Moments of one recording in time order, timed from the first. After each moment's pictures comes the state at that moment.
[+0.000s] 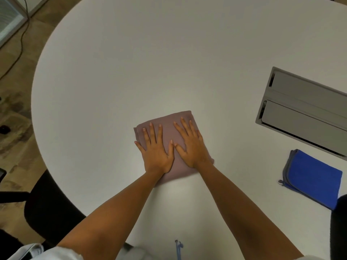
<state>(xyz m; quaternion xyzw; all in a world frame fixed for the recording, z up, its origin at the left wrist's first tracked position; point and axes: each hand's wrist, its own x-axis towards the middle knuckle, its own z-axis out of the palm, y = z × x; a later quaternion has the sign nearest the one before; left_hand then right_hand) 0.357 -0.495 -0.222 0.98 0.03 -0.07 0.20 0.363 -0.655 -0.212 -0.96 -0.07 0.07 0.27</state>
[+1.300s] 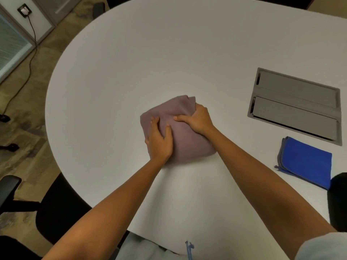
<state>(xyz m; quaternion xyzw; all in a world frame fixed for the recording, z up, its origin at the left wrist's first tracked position) 0.358 -0.504 -0.126 0.86 0.12 -0.04 0.50 0.403 -0.663 -0.093 -0.84 0.15 0.08 0.51</state>
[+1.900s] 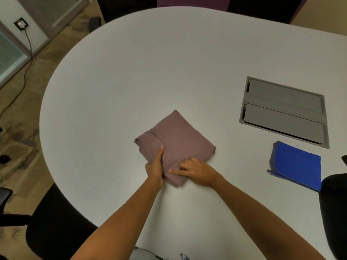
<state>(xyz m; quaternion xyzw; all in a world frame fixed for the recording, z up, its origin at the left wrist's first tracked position) 0.315 -0.498 -0.159 0.49 0.42 -0.21 0.73 0.281 -0.689 -0.198 -0.91 -0.40 -0.03 0.10</state>
